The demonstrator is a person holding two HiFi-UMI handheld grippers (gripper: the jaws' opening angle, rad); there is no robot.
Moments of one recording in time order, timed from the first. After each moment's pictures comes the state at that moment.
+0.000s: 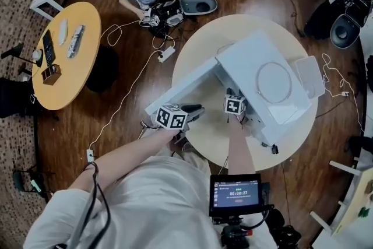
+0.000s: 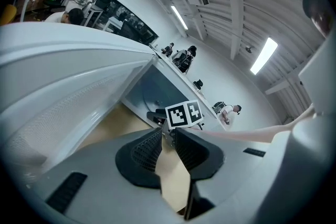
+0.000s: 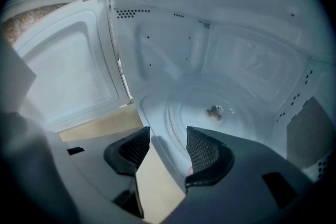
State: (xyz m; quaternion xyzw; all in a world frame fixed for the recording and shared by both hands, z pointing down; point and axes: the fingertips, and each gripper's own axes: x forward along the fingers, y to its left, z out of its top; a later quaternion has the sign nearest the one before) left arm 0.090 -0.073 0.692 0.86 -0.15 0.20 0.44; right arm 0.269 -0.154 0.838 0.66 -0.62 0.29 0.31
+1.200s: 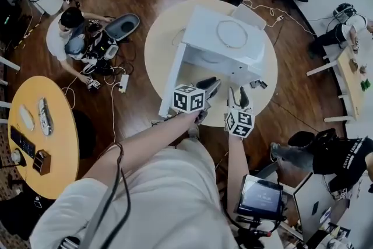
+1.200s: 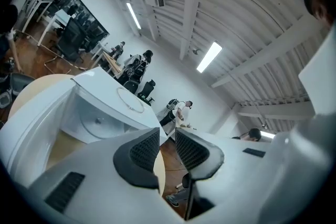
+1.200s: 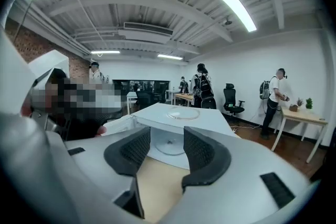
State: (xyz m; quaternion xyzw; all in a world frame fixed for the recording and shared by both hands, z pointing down) left arm 0.099 -0.027 0.533 0.92 0.09 0.11 0.37; right arm 0.145 0.053 0.549 0.89 -0.43 0.12 0.09
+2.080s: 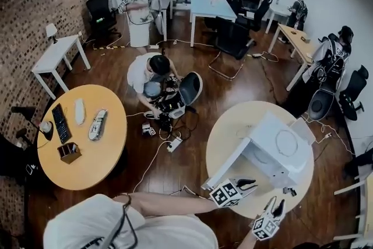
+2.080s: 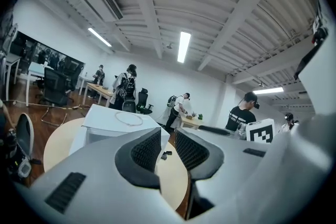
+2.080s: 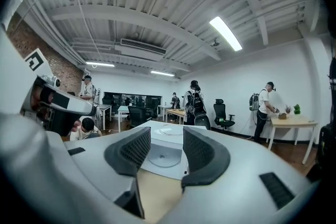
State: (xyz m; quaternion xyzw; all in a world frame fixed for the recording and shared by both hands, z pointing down) left arm 0.008 -0.006 0.476 0.98 0.11 0.10 0.16; right arm 0.104 0.116 0.490 0.92 -0.39 0.04 0.06
